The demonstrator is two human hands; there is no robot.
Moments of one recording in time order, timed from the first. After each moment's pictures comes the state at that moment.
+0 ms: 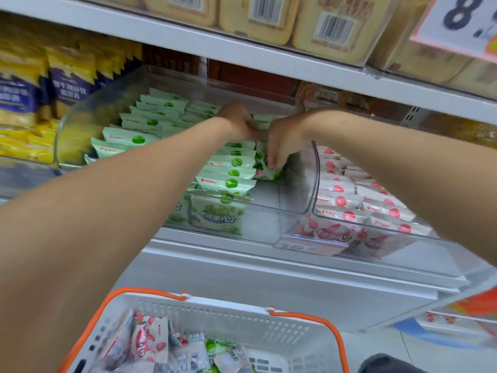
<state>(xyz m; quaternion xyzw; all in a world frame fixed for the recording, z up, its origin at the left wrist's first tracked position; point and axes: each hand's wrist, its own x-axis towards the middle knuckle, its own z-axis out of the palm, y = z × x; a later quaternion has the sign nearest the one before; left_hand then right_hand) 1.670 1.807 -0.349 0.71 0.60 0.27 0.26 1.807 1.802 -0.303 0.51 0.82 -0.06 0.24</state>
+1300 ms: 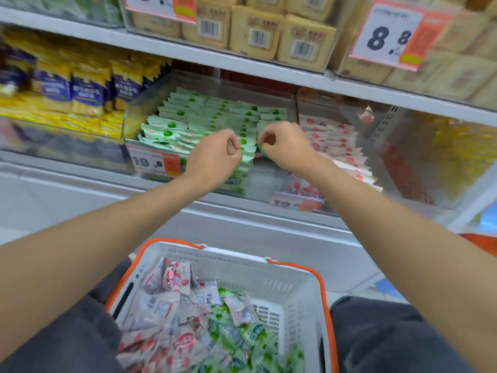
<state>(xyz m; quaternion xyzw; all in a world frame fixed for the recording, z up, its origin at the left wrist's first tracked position) 1.650 1.622 -0.359 0.66 0.62 0.40 0.14 1.817 1.671 -0.322 0.51 0.83 -0.06 -0.21</state>
